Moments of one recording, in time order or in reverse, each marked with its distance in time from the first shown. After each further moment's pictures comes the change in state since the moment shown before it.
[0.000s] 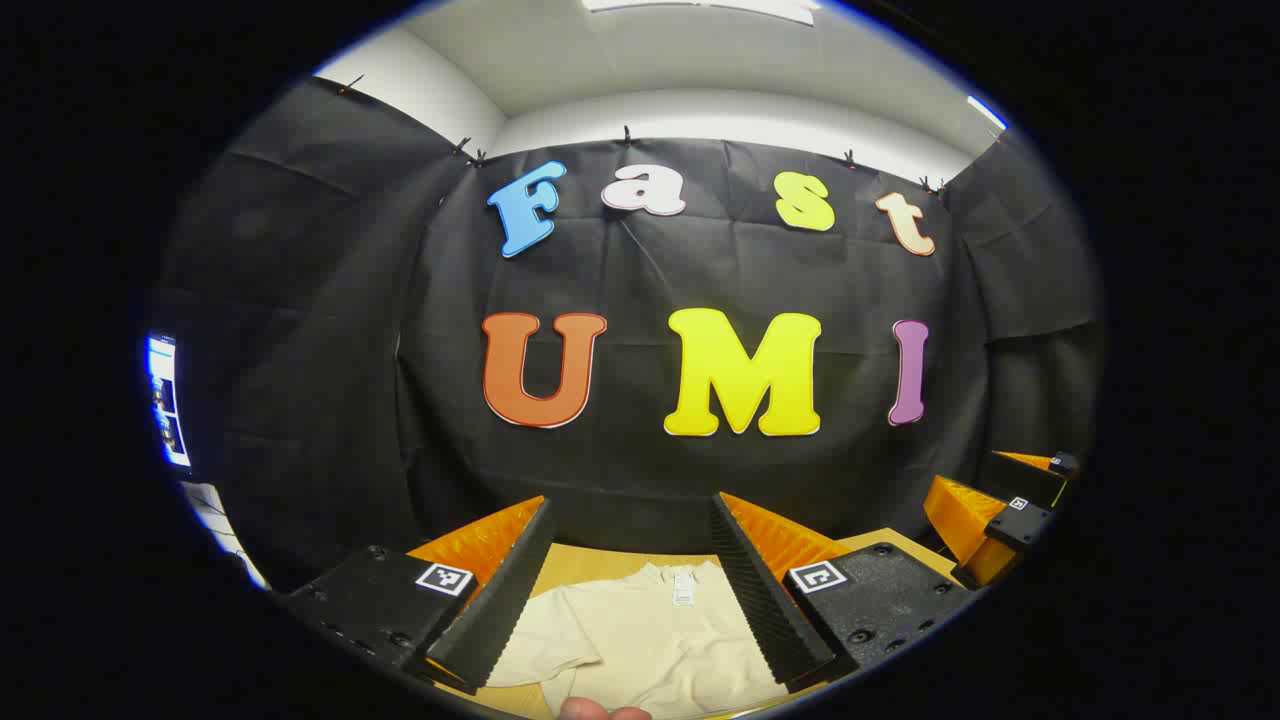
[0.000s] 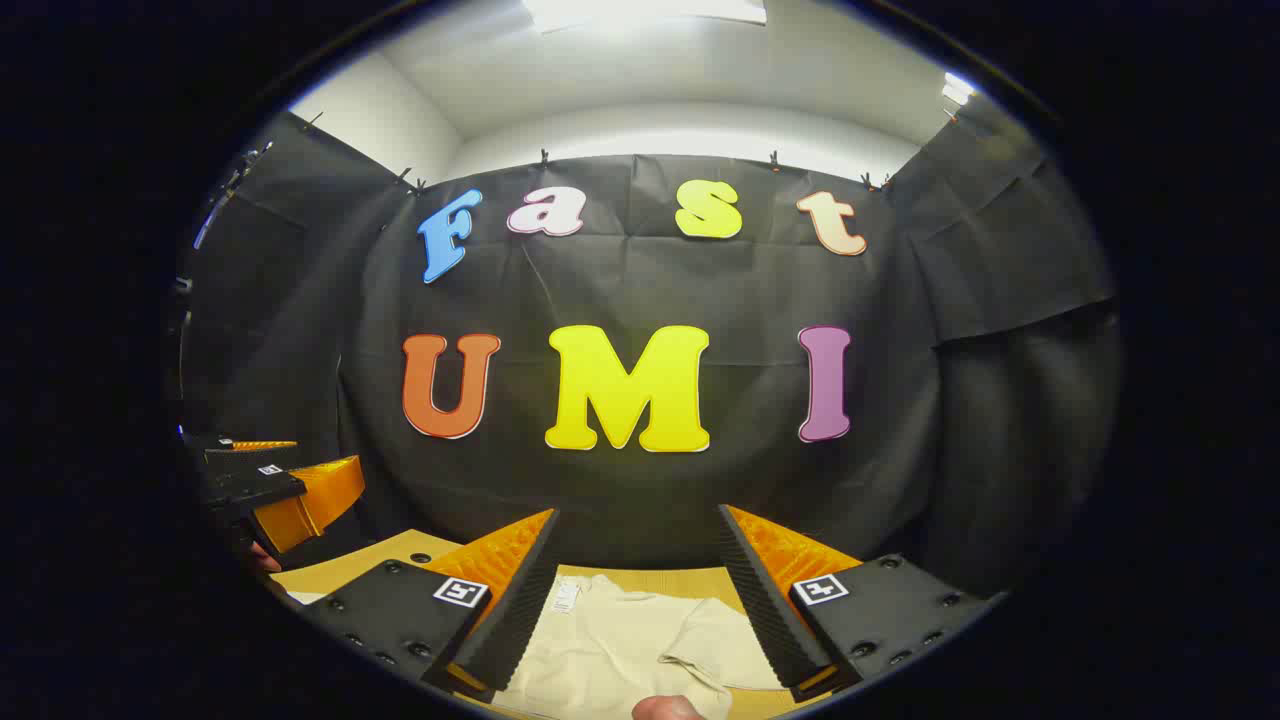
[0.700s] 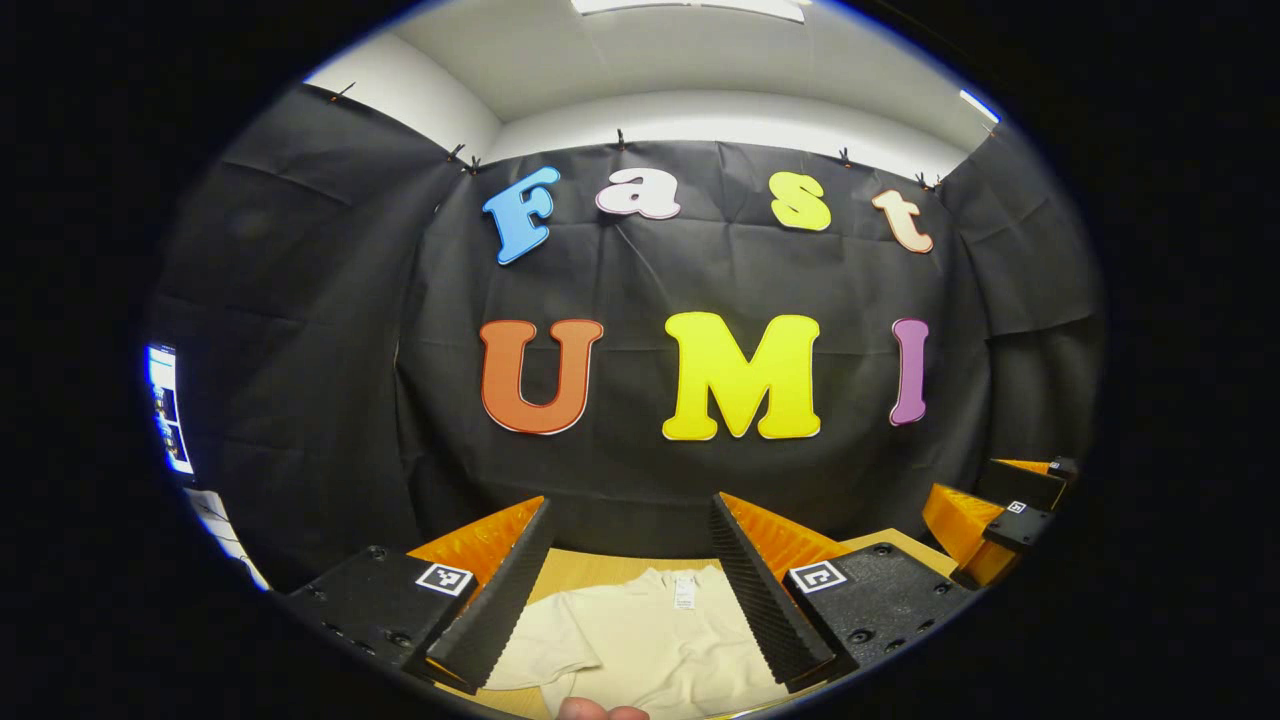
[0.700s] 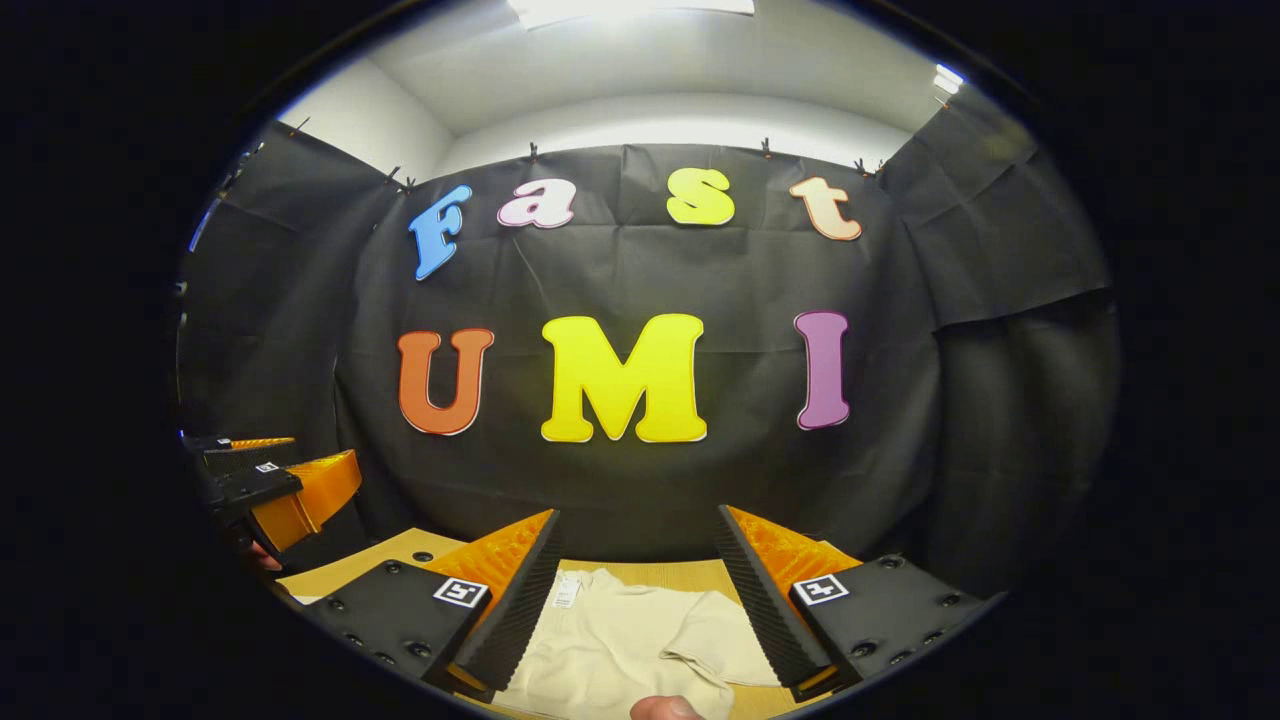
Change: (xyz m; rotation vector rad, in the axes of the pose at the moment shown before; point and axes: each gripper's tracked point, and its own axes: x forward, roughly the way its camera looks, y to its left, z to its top) left arm 0.004 -0.010 0.003 0.018 -0.018 0.007; right arm 0.006 -0.011 -0.007 0.028 0.044 -0.004
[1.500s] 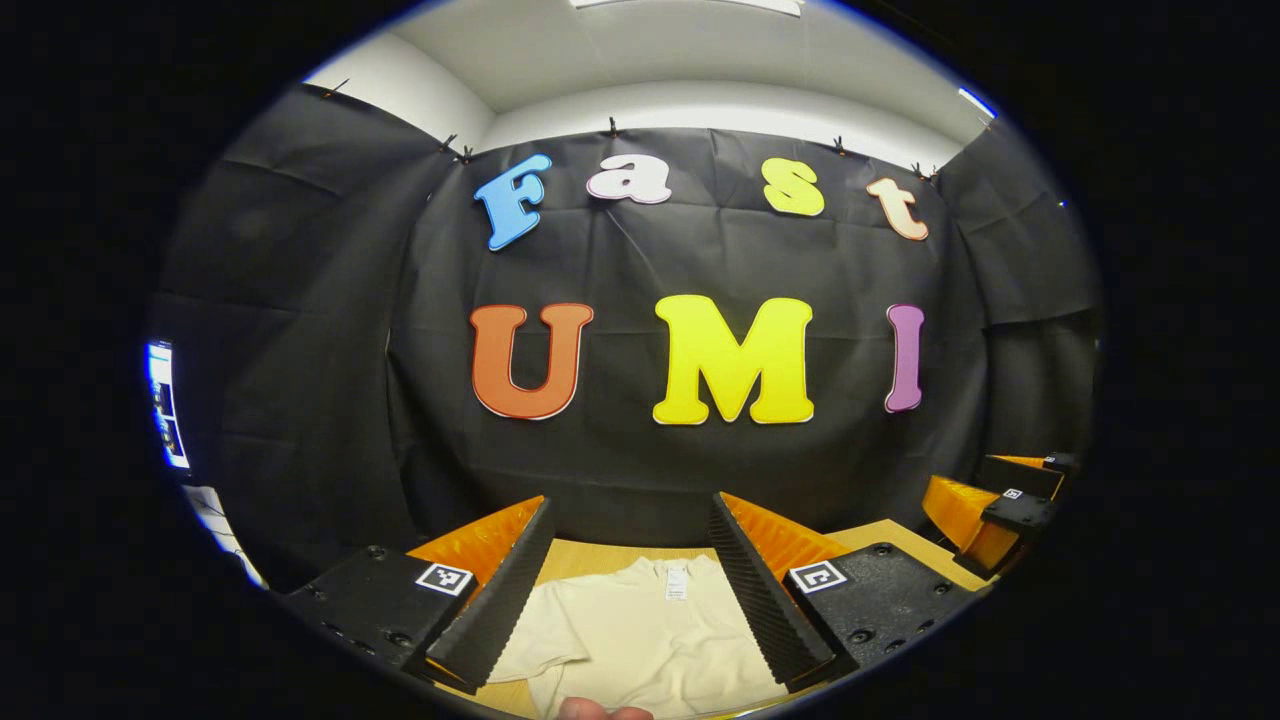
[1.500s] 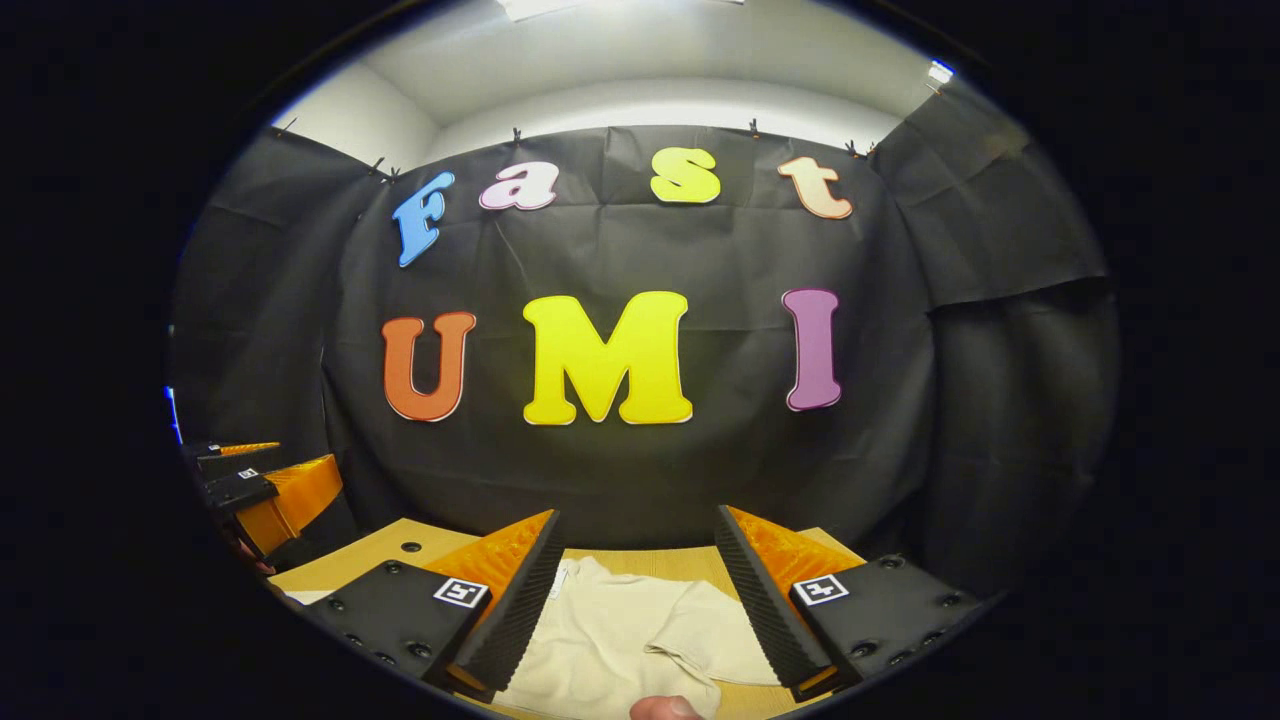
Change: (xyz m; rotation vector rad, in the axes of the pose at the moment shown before) left arm 0.008 -0.014 -0.024 0.007 0.042 -0.012; right arm 0.018 -0.031 -0.022 0.016 0.060 -0.028
